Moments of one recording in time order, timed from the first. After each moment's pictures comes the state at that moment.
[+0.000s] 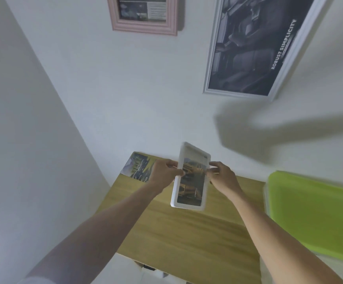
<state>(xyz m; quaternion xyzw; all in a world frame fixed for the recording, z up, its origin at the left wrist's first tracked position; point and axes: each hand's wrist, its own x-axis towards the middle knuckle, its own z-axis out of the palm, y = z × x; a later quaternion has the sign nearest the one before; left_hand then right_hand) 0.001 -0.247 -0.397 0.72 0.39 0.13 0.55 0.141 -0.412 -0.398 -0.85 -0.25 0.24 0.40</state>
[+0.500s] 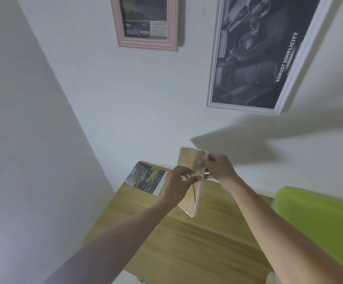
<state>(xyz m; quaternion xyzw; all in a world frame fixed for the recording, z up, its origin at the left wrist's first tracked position) 0.031 -0.282 -0.401 0.77 0.32 0.26 0.49 0.175 -0.363 -0.356 -0.73 -0.24 0.32 0.55</state>
